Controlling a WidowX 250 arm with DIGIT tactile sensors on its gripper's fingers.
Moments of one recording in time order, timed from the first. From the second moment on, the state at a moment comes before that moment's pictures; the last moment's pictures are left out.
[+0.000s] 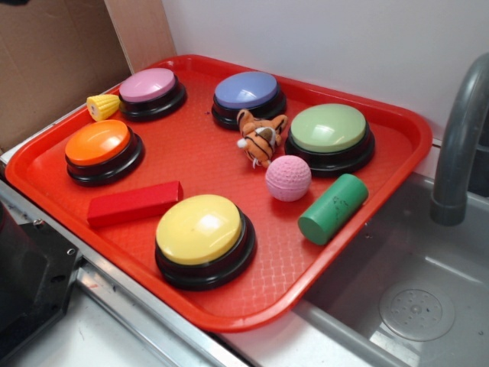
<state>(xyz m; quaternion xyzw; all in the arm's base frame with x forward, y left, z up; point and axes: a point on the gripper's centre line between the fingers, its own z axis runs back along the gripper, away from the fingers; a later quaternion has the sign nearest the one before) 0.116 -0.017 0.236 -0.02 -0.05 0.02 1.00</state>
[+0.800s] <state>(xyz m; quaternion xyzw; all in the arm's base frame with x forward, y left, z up) 0.145 -0.039 0.227 -0.02 -0.09 0.06 0.99</state>
